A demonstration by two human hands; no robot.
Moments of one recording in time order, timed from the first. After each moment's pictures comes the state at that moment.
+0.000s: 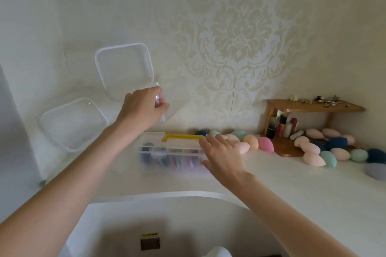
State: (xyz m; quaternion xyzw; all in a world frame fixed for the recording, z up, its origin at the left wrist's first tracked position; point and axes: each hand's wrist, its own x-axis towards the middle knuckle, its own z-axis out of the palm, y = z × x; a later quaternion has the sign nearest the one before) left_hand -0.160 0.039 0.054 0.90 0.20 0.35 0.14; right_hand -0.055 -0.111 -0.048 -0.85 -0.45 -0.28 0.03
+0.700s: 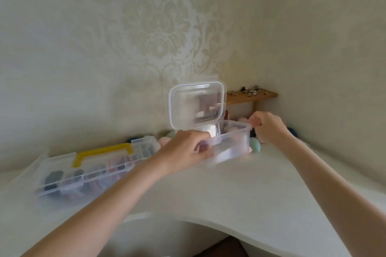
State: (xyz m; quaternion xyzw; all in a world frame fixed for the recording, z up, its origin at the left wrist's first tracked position) left_hand -0.026 -0.109 -0.011 0.95 -0.18 0.16 0.22; right_hand 0.089 -0.315 0.003 -0.96 -0.12 -0.13 0.22
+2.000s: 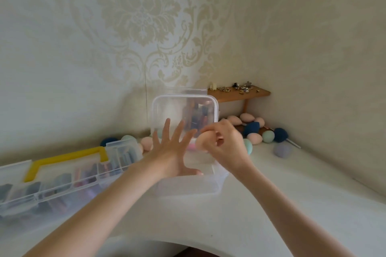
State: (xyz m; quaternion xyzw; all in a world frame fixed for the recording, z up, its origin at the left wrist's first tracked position) left_hand 0.038 -0.098 -0.054 1.00 -0.05 0.04 0.03; right_hand 0.058 -0.252 -0.034 -0.85 -0.25 -0.16 0.43
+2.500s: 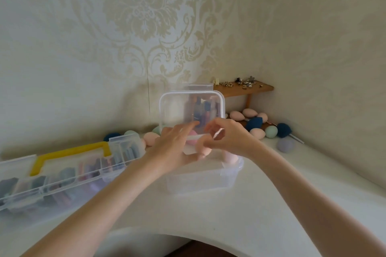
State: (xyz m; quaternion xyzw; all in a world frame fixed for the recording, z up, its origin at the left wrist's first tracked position) left_hand 0.034 -0.092 -0.054 0.97 -0.09 0.11 0.20; right_hand 0.078 -0.263 -0.017 -0.90 -0.27 0.01 0.33
